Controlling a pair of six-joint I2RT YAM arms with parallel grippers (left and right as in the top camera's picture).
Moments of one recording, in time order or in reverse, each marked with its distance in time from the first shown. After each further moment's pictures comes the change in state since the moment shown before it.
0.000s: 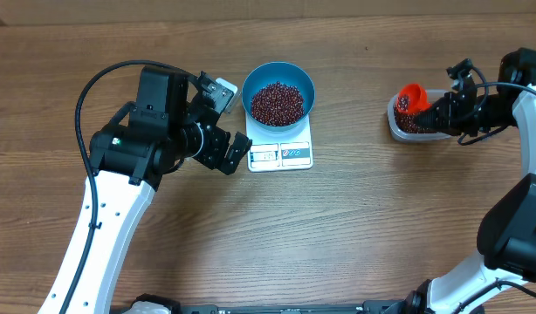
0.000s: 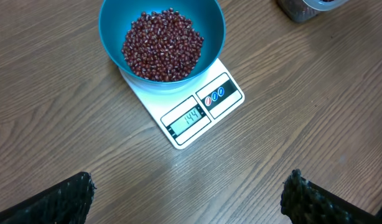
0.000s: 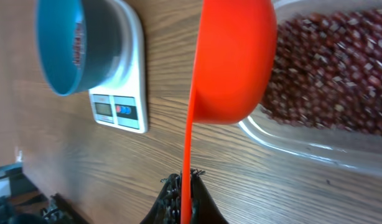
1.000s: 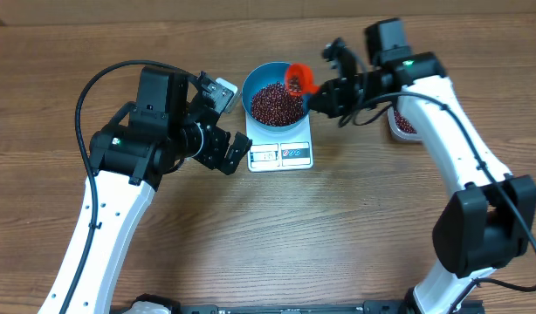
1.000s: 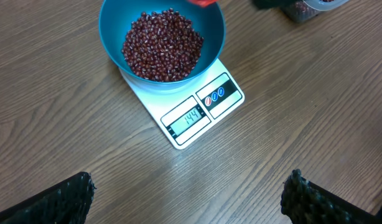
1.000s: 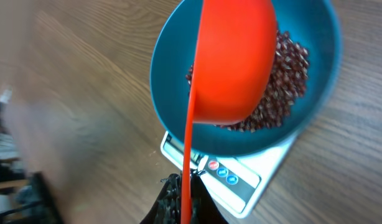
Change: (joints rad) left arm 0.000 0.000 0.000 0.000 0.000 0.000; right arm 0.584 0.000 0.037 0.373 0.064 0.235
